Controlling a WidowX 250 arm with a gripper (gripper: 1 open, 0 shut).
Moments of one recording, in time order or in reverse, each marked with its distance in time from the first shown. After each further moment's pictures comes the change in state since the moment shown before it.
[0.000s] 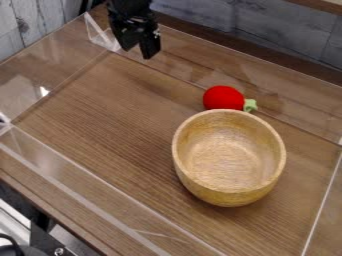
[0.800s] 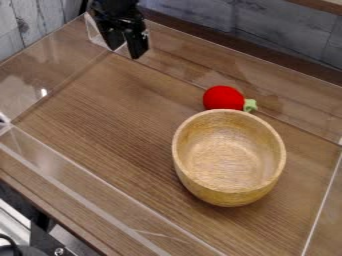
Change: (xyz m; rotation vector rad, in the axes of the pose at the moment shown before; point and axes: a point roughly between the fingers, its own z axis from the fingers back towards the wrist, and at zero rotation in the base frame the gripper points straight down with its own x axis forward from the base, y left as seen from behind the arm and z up) arm -0.016 0.017 0.010 0.063 -0.036 0.058
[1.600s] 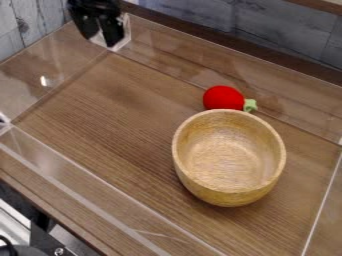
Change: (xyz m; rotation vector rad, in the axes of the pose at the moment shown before) arm -0.018 0.022 0.033 0.033 0.018 0.061
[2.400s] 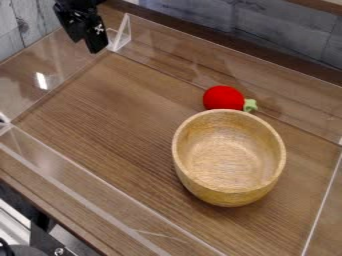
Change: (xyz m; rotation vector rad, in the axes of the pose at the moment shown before) arm -0.016 0.009 -0.013 -0.016 -0.020 -0.183
